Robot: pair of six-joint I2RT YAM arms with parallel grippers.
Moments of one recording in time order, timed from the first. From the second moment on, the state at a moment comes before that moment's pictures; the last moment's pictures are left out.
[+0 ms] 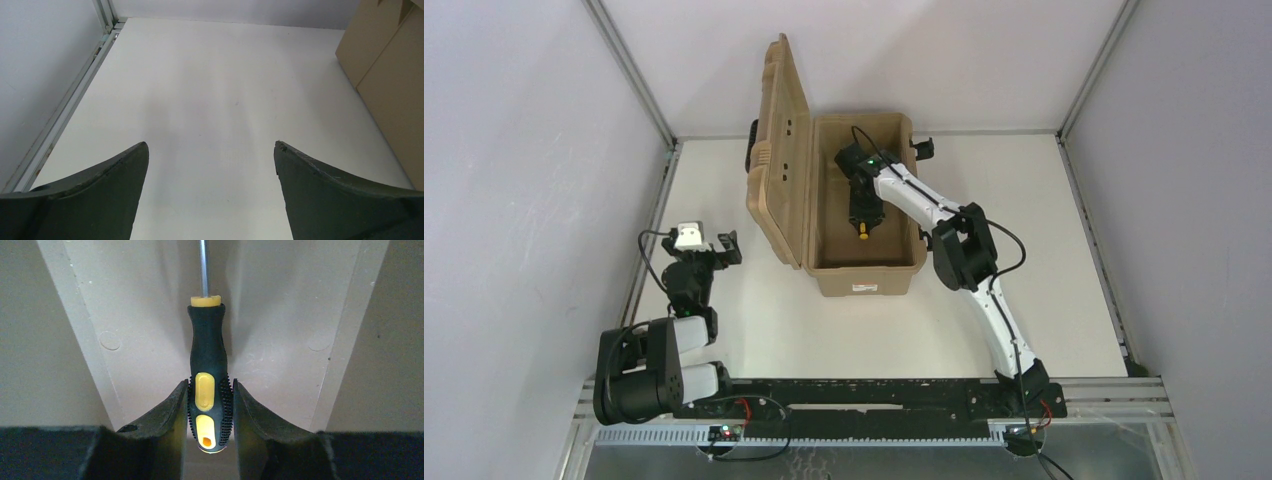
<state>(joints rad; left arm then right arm) 0.19 1.26 0.14 1.11 0.16 -0.04 0.62 2.43 2.23 -1.03 0.14 0.64</state>
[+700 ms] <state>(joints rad) 0.19 1.26 0.14 1.11 0.16 -0.04 0.62 2.46 2.23 -1.03 0.14 0.65</state>
